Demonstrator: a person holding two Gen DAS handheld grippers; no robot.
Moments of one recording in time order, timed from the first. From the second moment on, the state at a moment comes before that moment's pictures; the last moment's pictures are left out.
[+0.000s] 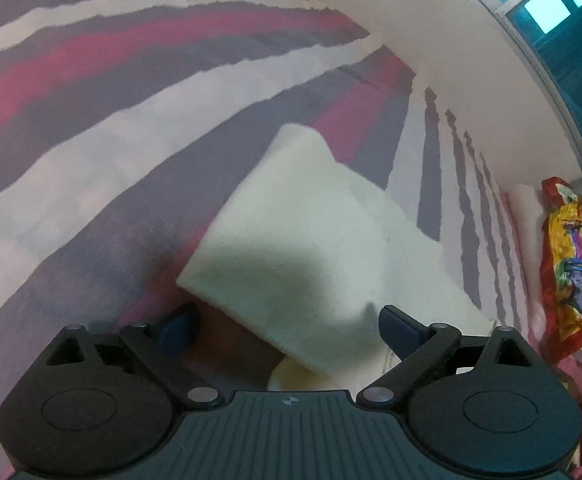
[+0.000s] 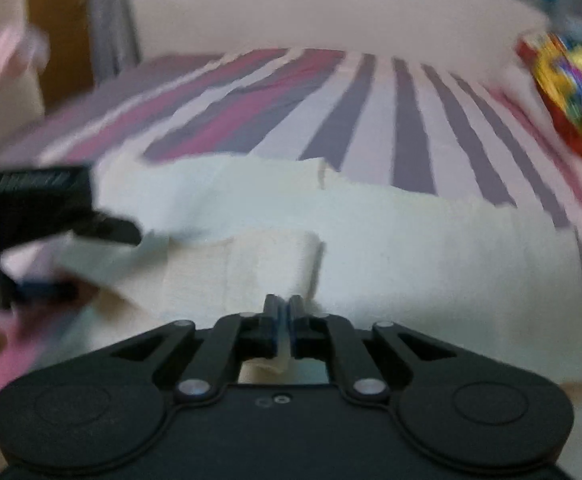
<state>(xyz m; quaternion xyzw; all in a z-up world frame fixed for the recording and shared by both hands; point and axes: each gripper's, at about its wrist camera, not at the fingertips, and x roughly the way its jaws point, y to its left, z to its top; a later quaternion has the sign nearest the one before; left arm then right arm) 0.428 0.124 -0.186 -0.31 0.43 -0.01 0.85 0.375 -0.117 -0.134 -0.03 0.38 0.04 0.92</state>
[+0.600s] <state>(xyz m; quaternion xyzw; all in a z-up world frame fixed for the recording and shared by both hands) 0.439 0.094 -0.188 -0.27 0.45 -0.01 0.85 0.352 -0.101 -0.140 -0.17 0.33 0.06 0.93</state>
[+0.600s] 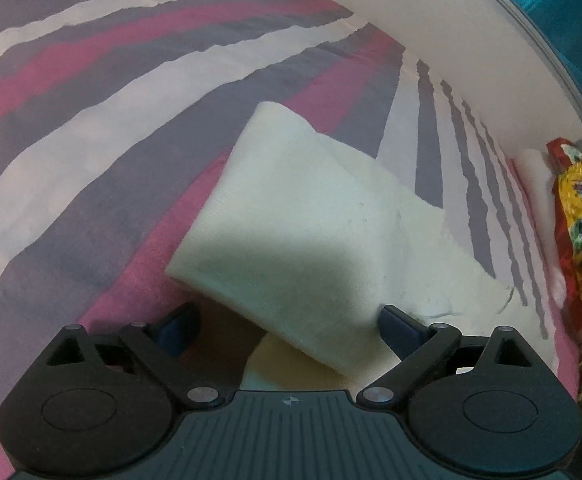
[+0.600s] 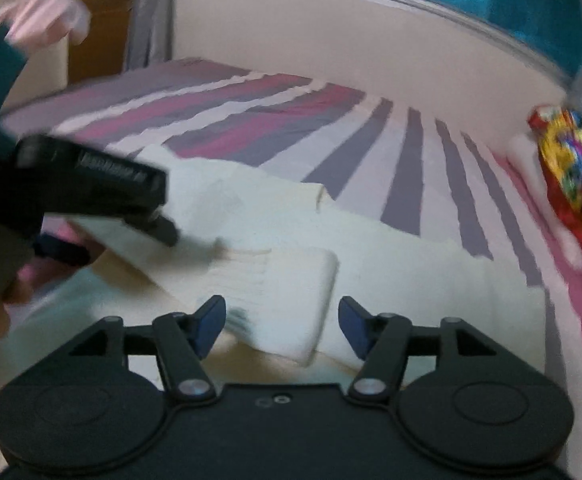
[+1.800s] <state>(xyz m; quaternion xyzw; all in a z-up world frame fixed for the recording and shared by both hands) 0.433 0.089 -0.174 -0.30 0.44 -0.04 0.85 0.360 -0.286 -0.128 0.15 0.35 -0.12 0.92</state>
